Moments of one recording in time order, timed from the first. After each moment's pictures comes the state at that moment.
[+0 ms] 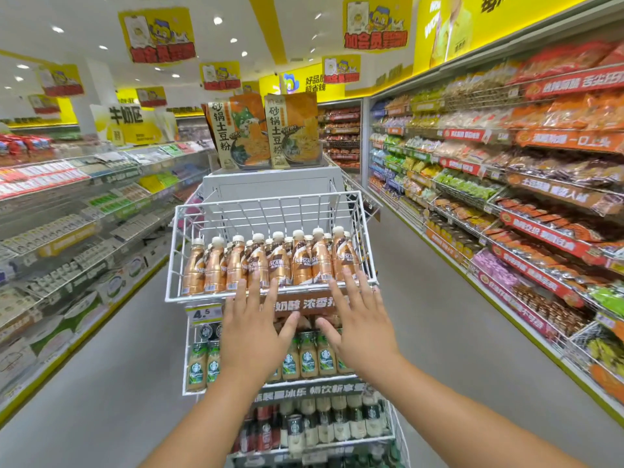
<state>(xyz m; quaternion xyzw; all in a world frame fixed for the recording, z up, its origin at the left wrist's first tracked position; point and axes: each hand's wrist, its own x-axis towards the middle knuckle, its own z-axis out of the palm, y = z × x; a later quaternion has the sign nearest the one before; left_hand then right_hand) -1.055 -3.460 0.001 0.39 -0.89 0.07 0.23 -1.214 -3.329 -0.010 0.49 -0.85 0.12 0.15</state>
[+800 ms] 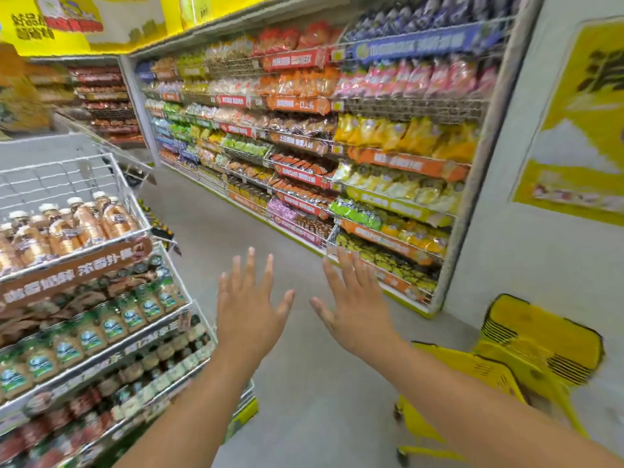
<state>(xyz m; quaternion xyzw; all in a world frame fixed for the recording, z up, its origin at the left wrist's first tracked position) -1.051 -3.083 -0.017 0.05 -0.97 -0.03 0.24 -1.081 -2.885 -0.026 0.18 -0.96 0.07 0.20</state>
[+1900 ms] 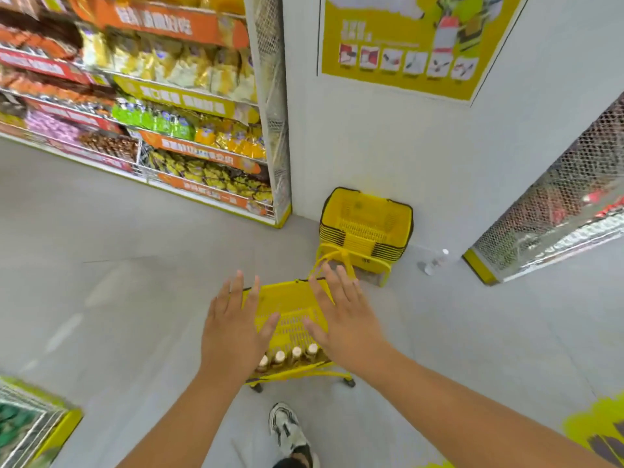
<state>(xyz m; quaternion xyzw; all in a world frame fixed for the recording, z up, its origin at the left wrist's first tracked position) -1.260 -2.552 -0.239 -0.18 -0.98 -0.08 0.01 -1.197 -2.339 -0.236 0.01 -1.00 0.07 0.00</state>
